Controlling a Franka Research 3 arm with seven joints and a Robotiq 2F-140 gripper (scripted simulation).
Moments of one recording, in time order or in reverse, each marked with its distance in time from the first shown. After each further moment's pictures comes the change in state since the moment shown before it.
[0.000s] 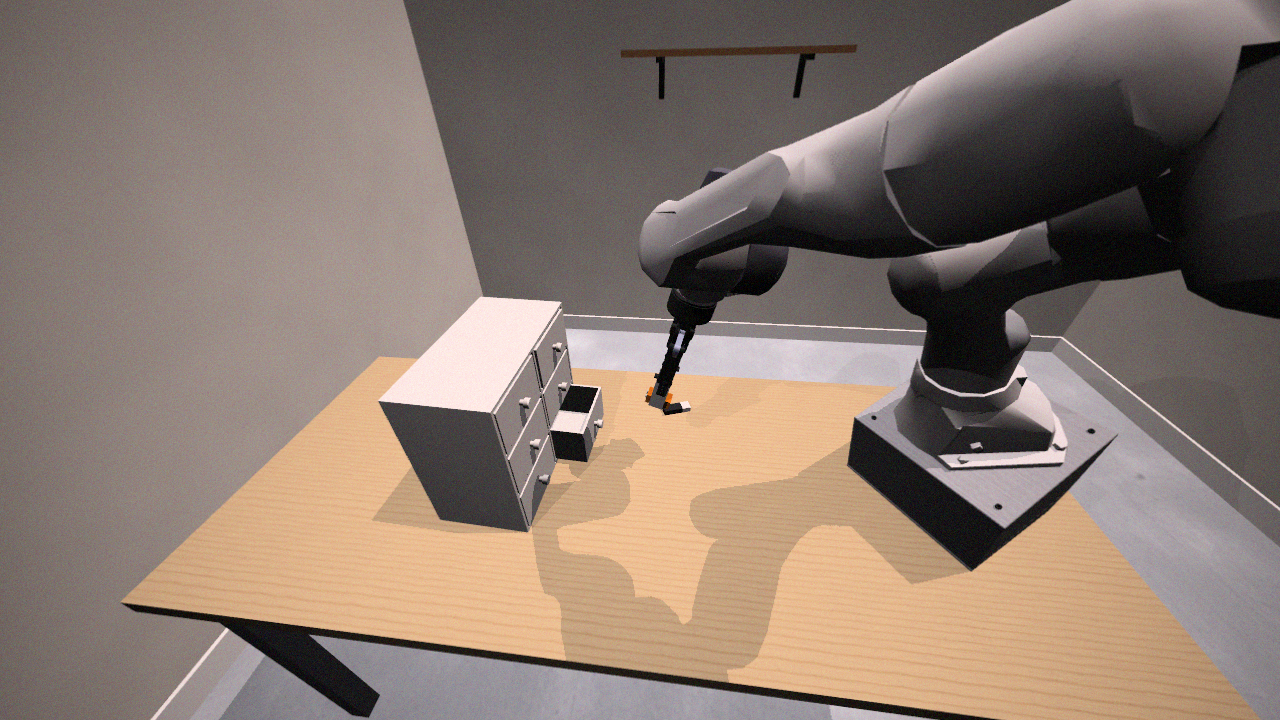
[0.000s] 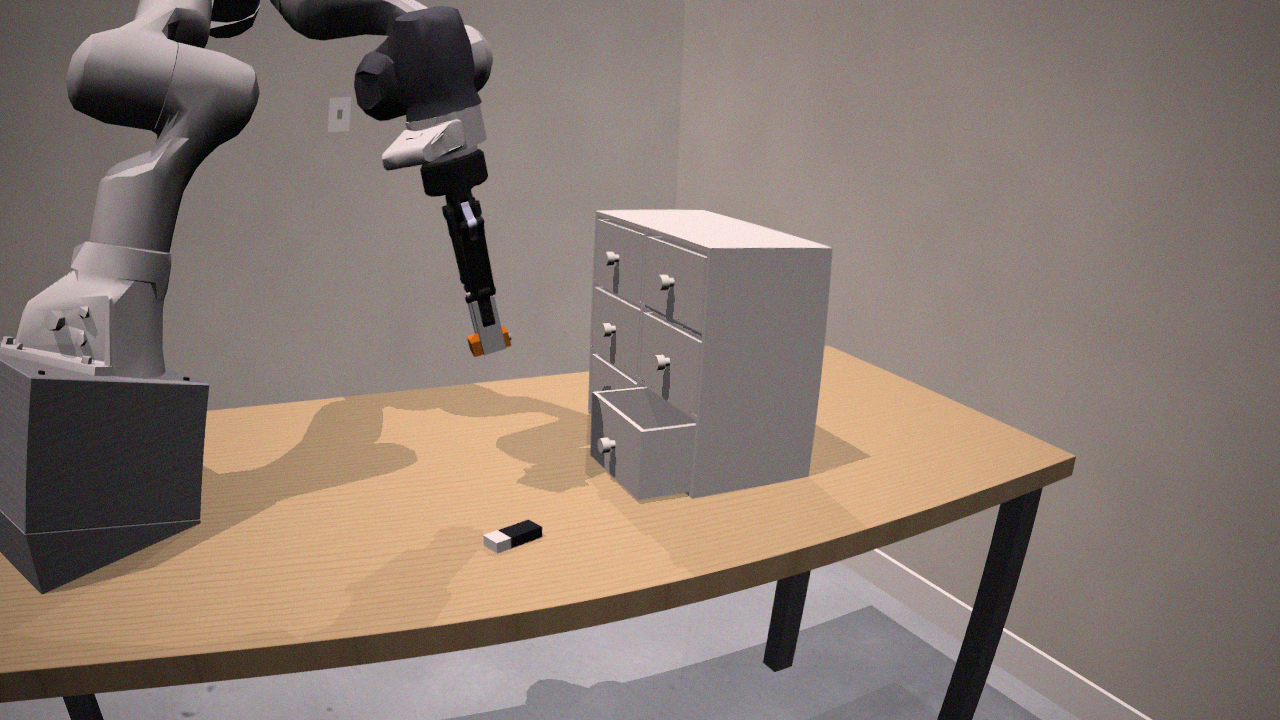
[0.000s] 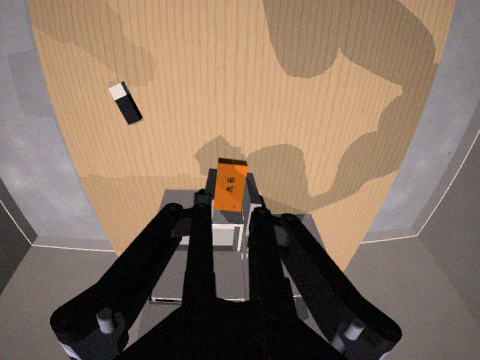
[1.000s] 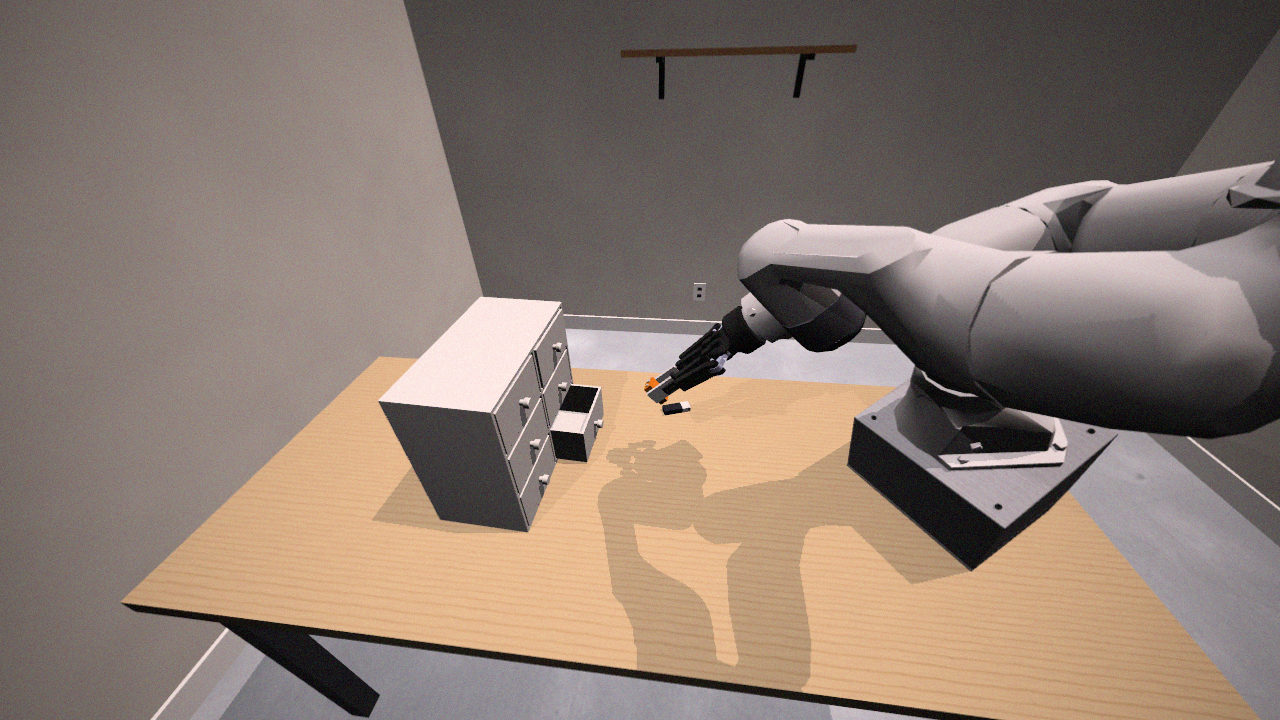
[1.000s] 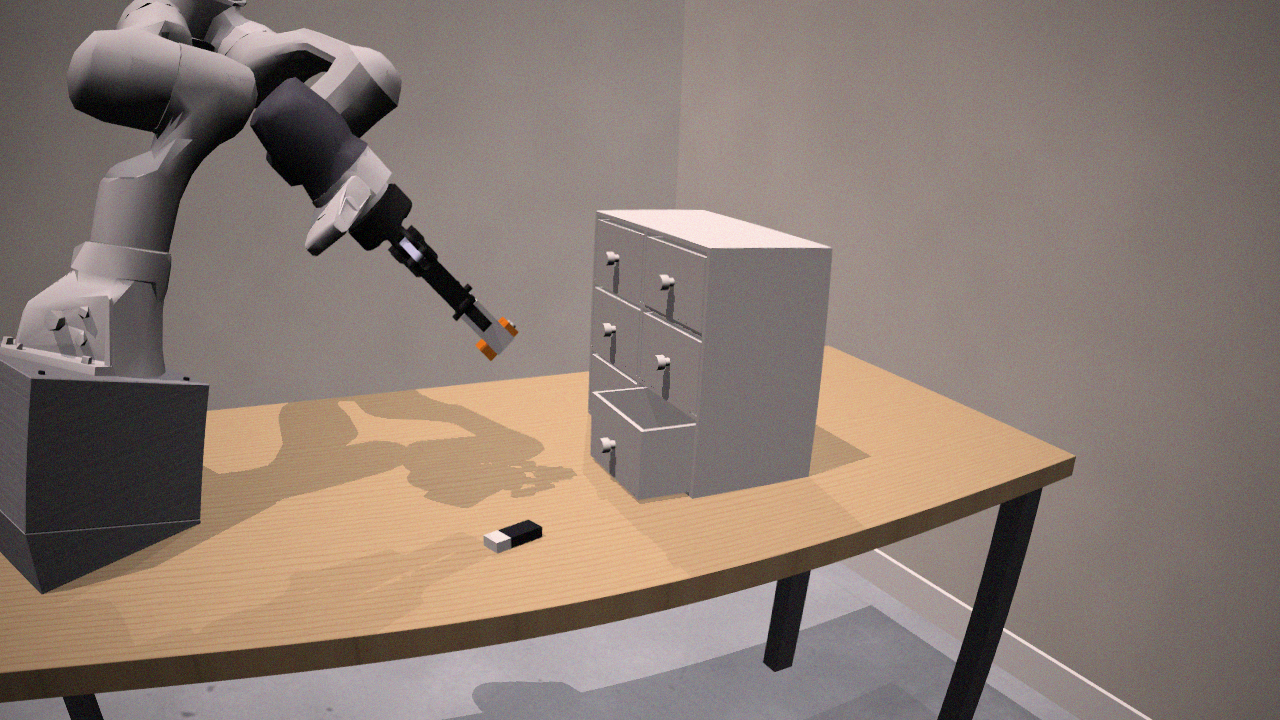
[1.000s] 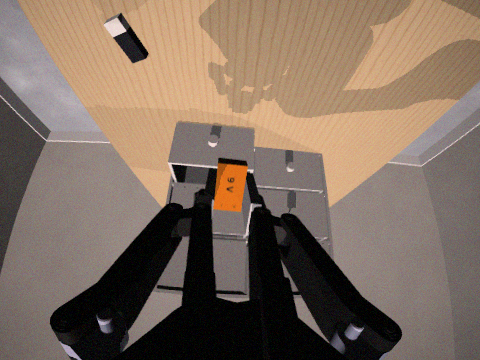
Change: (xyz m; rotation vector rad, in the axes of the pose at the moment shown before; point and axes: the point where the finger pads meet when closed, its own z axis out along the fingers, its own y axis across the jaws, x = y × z) arm 0.005 -0.012 -0.002 0.006 -0.521 -0.052
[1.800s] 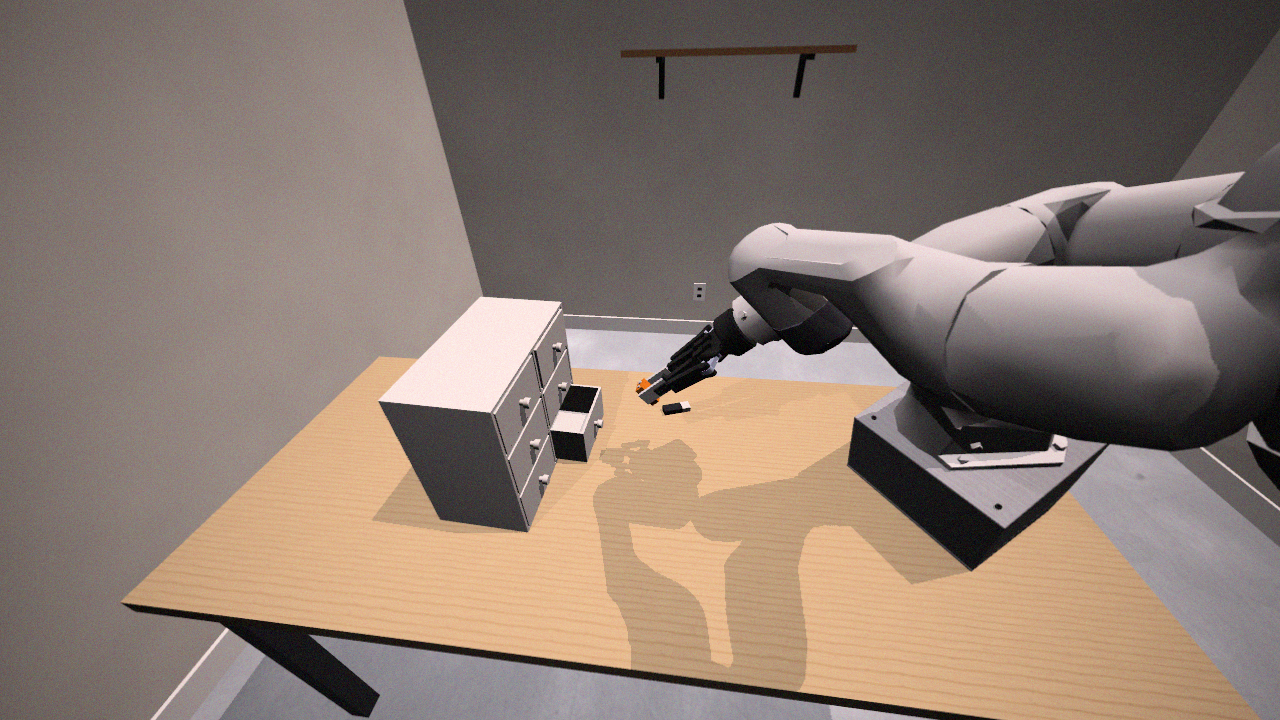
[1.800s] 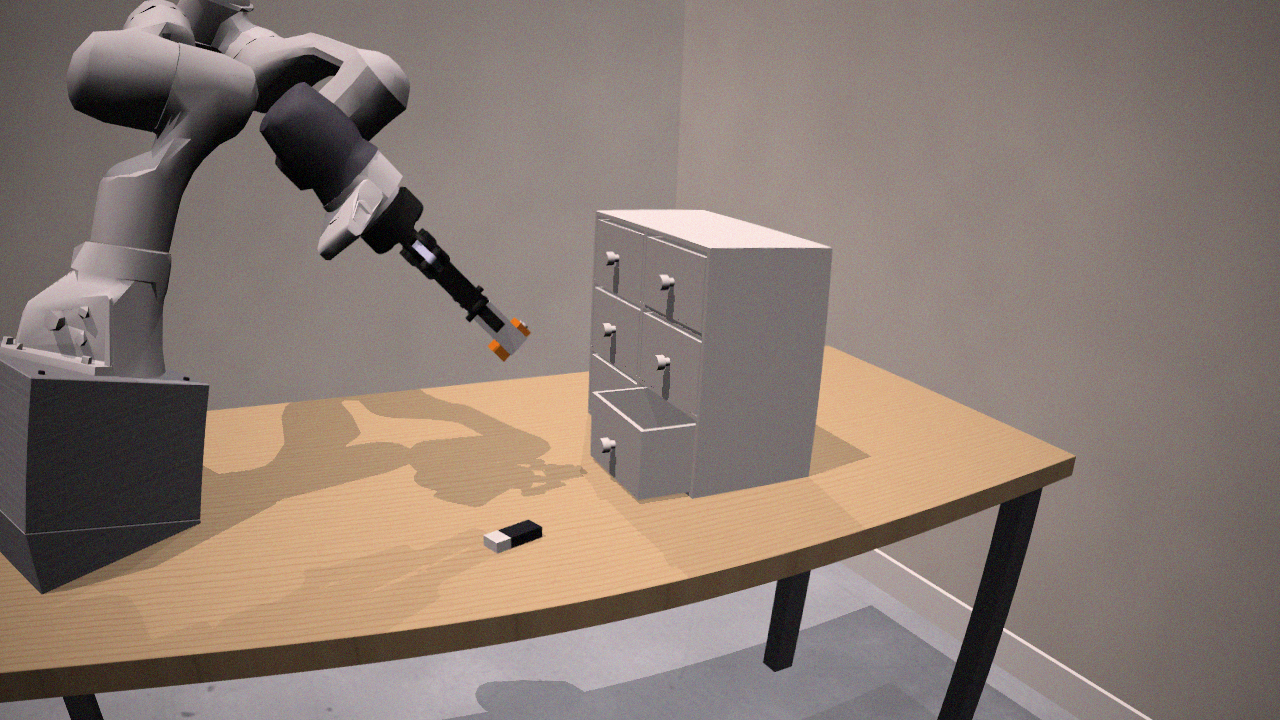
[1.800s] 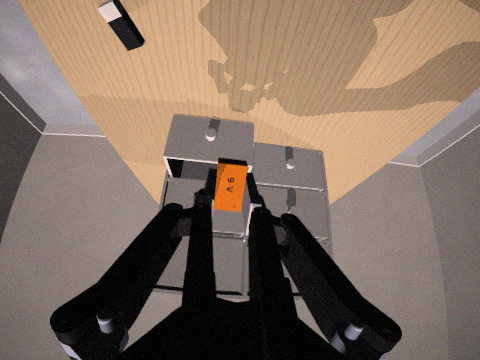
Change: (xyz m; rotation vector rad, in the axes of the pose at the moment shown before) arm -0.009 0.003 0.013 -0.008 -0.015 -0.022
